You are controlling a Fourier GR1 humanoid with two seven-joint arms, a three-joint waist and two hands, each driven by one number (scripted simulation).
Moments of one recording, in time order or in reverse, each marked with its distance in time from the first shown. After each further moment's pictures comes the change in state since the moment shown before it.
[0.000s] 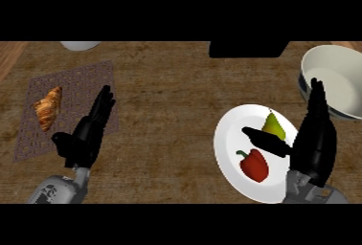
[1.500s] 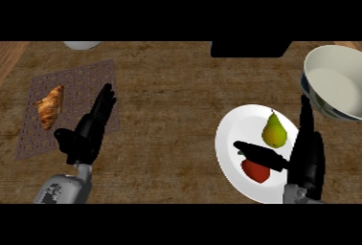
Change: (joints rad) left arm 0.014 -0.139 0.153 0.010 -0.153 -0.149 0.038; right arm 0.132 0.136 -0.058 -0.019 -0.166 0.016 -0.158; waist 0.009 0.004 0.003
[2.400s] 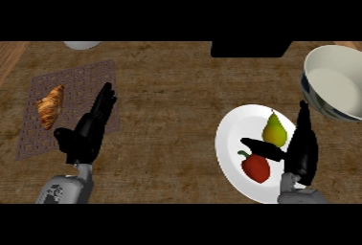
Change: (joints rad) left arm 0.007 -0.062 0.062 -0.025 -0.074 -0.061 0.029; right arm -0.019 -0.012 -0.111 0.253 -0.050 -0.095 -0.144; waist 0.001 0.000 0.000
